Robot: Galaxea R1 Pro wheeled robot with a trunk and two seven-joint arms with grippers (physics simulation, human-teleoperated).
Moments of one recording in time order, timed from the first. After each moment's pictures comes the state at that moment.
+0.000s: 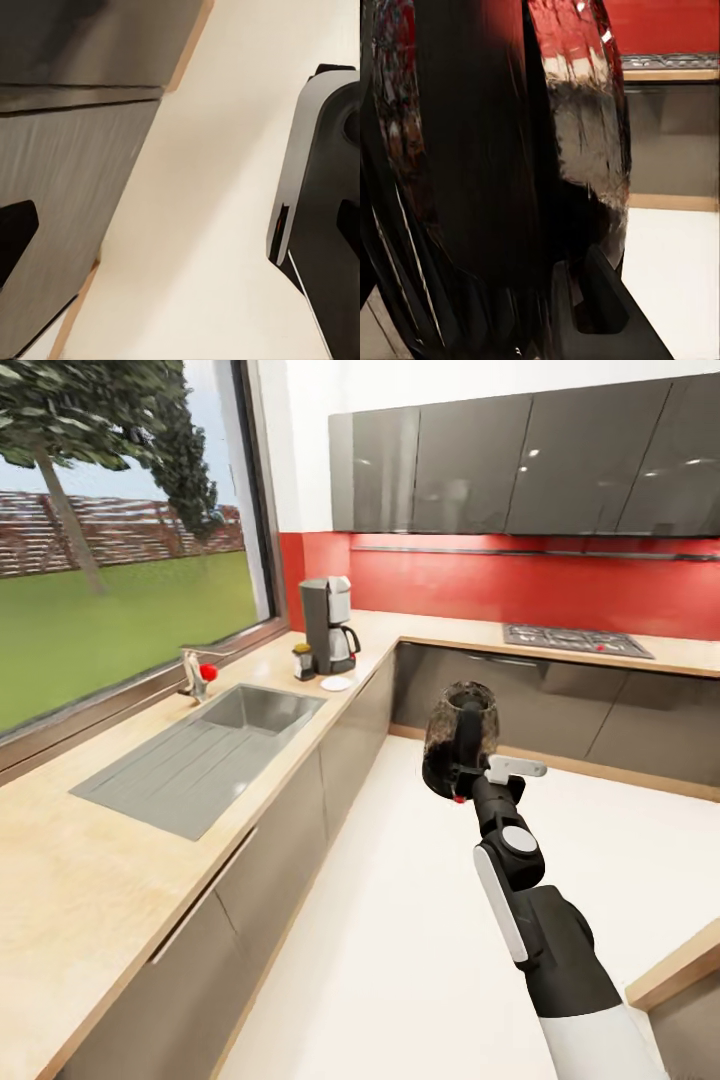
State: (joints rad) left arm -0.08 0.10 0.31 -0.04 -0.22 -0.22 0.20; right arm -0.56 0.05 0.16 -1.50 -0.10 0.35 -0.39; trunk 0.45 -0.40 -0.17
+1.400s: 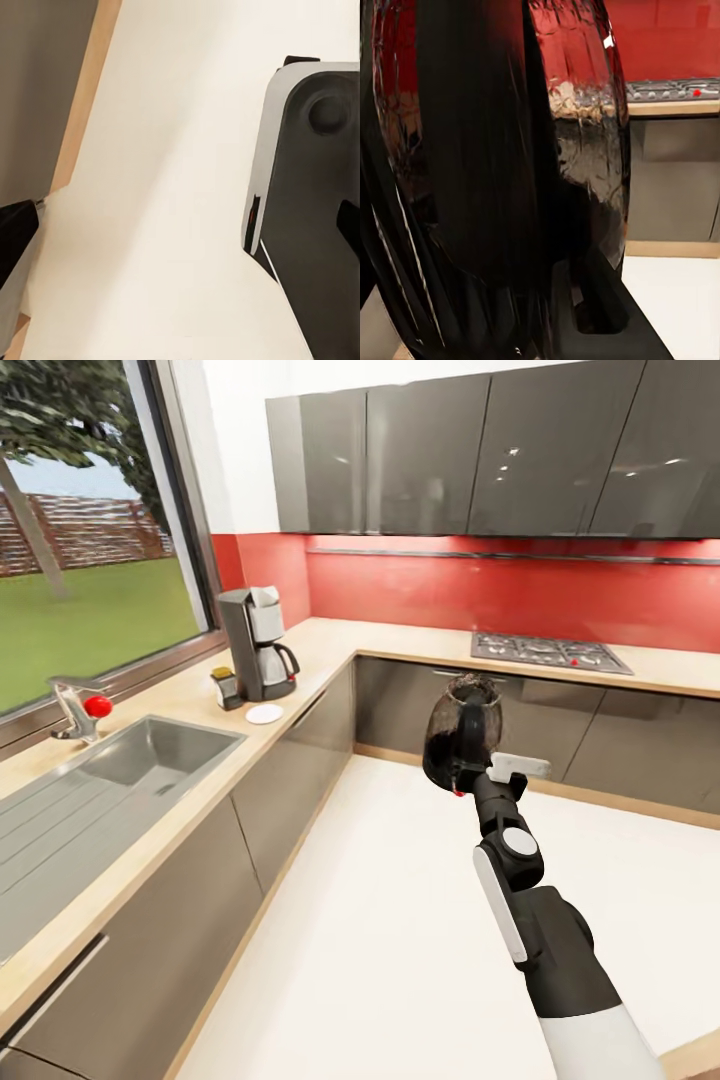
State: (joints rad) left arm -0.08 0.10 0.31 -0.04 -0.22 -0.21 0.12; right arm -0.56 0.05 0.16 -1.50 -0.10 0.29 -0.39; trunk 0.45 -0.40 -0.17
